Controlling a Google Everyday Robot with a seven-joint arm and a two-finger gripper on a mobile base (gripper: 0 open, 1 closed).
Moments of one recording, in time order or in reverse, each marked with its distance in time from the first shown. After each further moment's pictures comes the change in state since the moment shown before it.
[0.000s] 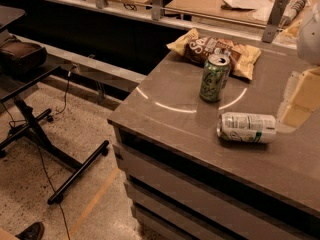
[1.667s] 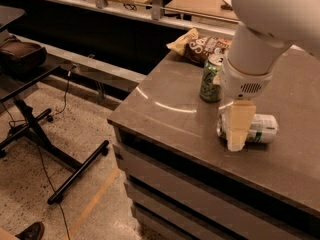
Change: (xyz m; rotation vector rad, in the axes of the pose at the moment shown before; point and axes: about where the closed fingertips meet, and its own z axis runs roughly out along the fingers) arm -0.039 0.013 0.130 -0.218 0.121 -0.227
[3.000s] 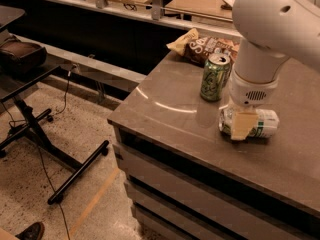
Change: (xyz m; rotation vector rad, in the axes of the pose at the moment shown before) arm 0.036 0.001 0.029 -0.065 0.085 0.116
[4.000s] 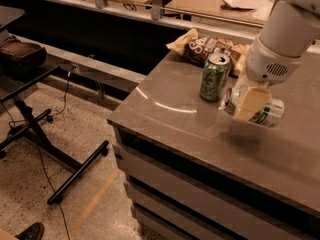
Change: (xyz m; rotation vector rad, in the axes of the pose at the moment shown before) arm -0.003 -0.013 -0.049 -0.017 -0.217 0.078
